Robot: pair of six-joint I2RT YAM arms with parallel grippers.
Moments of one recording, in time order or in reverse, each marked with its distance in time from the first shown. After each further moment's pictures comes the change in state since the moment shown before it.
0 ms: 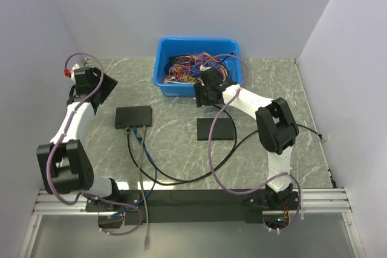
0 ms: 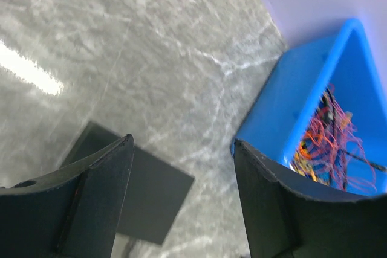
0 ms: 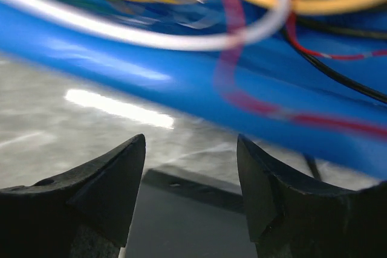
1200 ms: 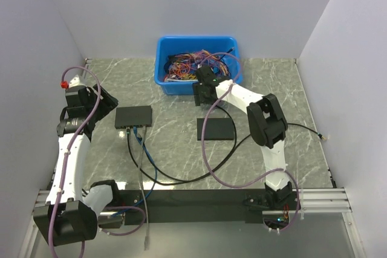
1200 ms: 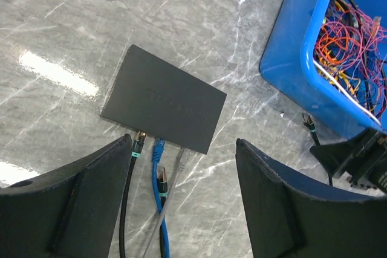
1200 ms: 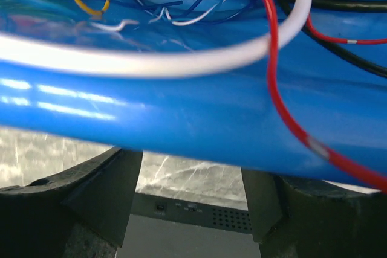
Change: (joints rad) left arm -0.005 -0.459 -0.143 -0.328 0.050 0.216; right arm -0.013 0.149 0.143 -0.134 0.076 0.010
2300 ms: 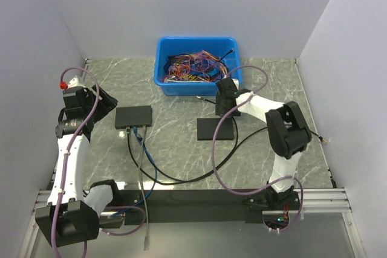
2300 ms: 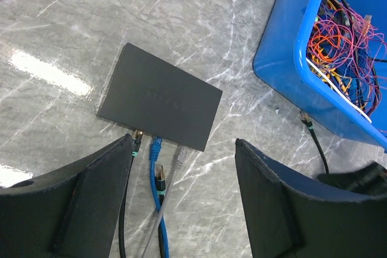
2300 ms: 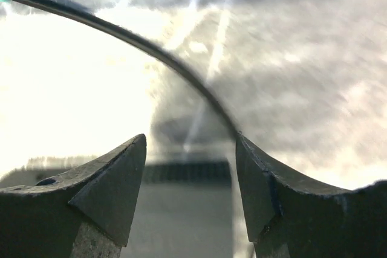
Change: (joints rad) left arm 0.035 -0.008 -0.009 0.008 0.060 0.013; right arm -0.106 -0.228 -0.402 0.128 0.085 0.138
